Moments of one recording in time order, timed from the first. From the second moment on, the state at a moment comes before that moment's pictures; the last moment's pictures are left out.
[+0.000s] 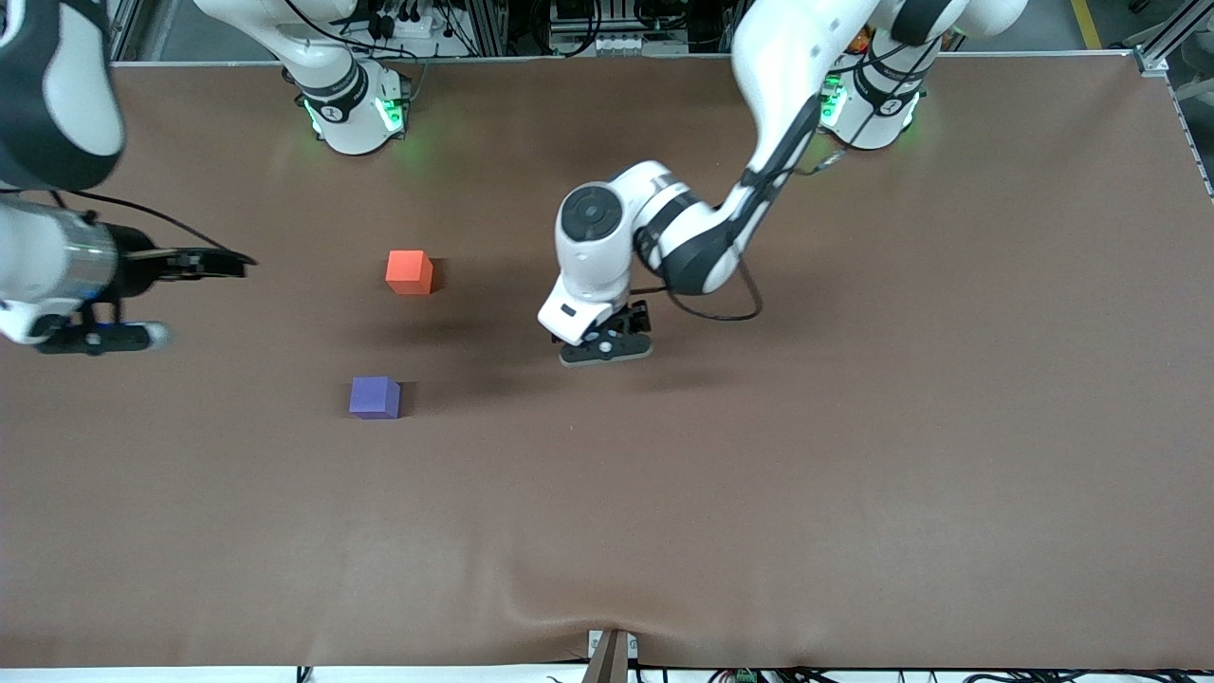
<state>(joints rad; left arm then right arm) -0.77 0.69 -0.02 -1.33 0.09 2.12 -1.00 0.02 0.22 0.04 -1.50 0.11 1.33 0.05</state>
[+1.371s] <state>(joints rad) -0.05 0.31 -0.01 -1.52 0.09 1.71 -0.15 0.62 0.49 0.06 -1.75 0.23 2.20 0.60</state>
